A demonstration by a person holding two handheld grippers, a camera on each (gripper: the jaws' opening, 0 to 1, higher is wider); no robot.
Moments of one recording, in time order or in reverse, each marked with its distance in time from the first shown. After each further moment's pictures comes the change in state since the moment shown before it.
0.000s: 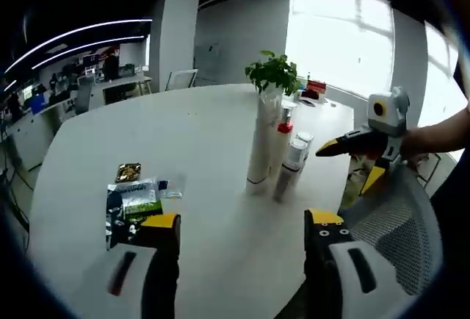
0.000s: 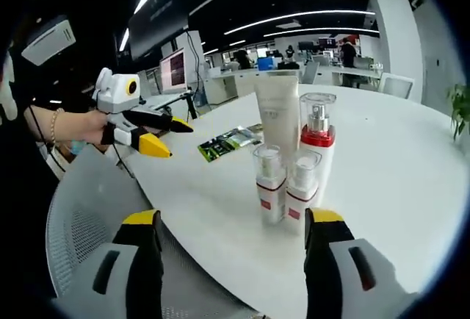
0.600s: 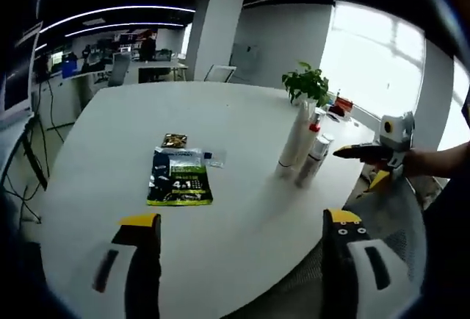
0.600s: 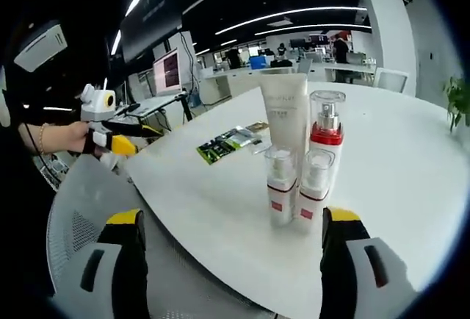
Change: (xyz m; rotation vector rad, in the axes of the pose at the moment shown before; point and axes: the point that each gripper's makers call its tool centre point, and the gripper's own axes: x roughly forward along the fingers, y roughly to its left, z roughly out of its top) left arm -0.074 0.039 -0.031 -0.189 -0.006 0.124; right arm 0.006 0.013 0.003 0.044 0.001 -0.047
